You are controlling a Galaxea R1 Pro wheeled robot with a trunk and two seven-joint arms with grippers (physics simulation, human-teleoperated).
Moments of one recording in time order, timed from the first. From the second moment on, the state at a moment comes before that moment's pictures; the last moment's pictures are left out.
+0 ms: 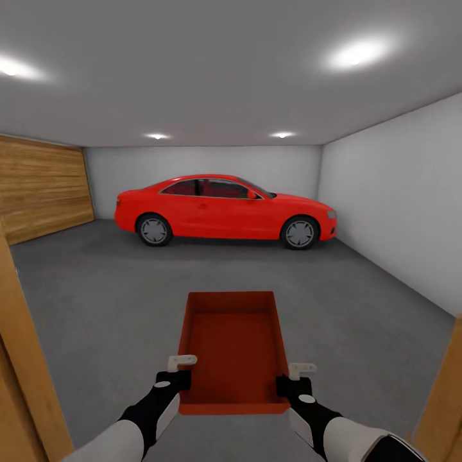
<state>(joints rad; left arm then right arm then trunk) -0.63 -0.14 -0.02 -0.29 0.02 0.05 0.20 -0.71 0.10 0.57 -0.03 -0.55 -0.22 -0.19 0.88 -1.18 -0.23</state>
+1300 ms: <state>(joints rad) -0.63 -0.14 -0.02 -0.29 0.02 0.05 0.20 -0.71 0.10 0.57 -0.03 -0.55 -0.22 -0.19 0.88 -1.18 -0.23</state>
